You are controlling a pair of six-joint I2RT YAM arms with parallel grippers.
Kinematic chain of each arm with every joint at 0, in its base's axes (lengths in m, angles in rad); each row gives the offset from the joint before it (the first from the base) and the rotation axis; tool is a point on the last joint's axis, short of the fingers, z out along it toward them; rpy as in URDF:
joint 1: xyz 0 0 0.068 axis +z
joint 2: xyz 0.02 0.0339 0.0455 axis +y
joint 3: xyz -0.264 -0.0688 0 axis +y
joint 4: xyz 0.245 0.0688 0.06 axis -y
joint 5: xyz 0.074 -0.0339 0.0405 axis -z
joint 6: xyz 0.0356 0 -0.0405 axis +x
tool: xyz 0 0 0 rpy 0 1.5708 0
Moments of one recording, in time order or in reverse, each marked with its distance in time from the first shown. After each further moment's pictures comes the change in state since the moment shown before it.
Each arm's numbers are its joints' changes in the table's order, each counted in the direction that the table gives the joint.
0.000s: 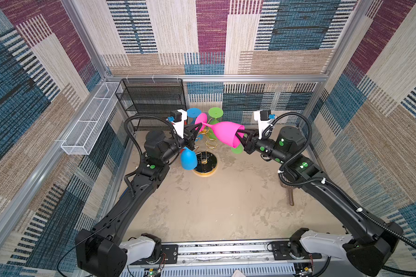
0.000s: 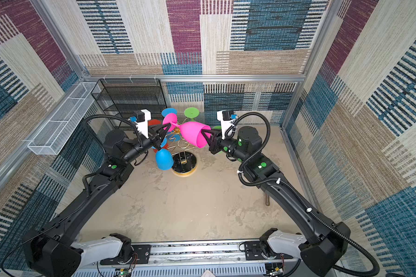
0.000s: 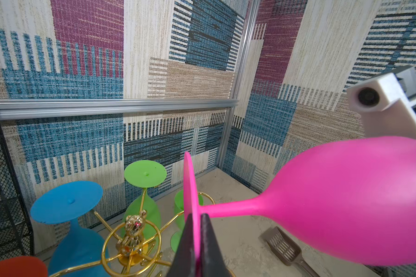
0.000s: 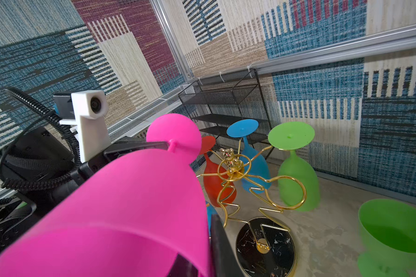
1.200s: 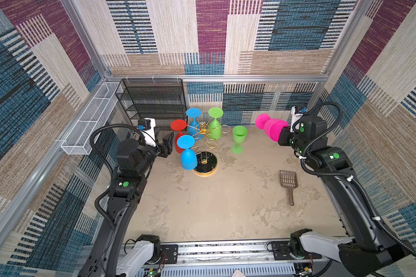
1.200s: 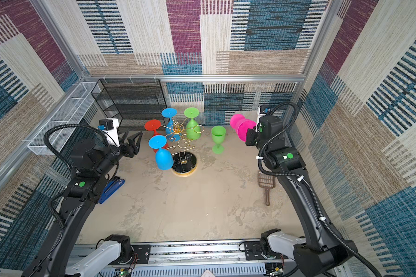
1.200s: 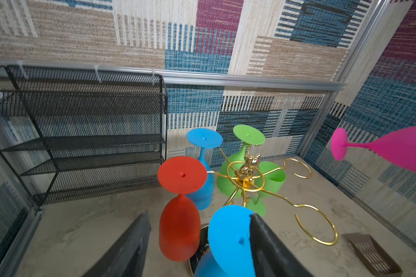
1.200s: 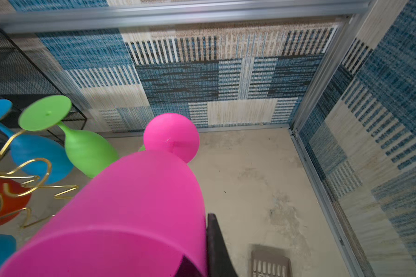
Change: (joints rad) left arm 0.276 -0.263 0.042 -0.416 -0.182 0.074; right arm -0.280 0.013 -0.249 -0.686 0.551 -0.208
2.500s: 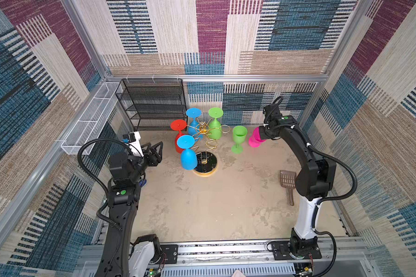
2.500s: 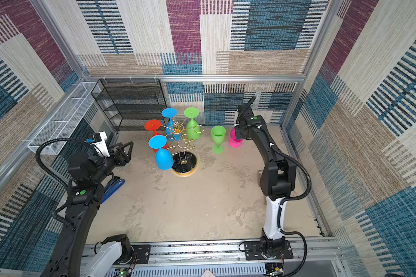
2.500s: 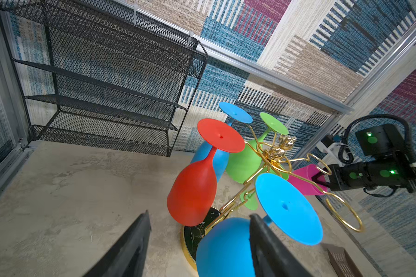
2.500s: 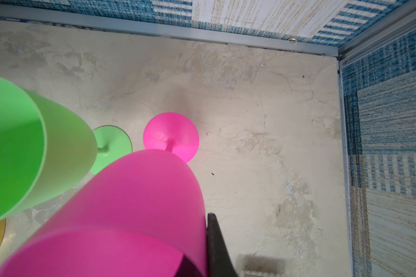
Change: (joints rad) left arm 0.239 -0.072 0.235 0.126 0.213 -0.197; right arm -0.106 0.816 -0.514 -0.235 -0.055 -0.120
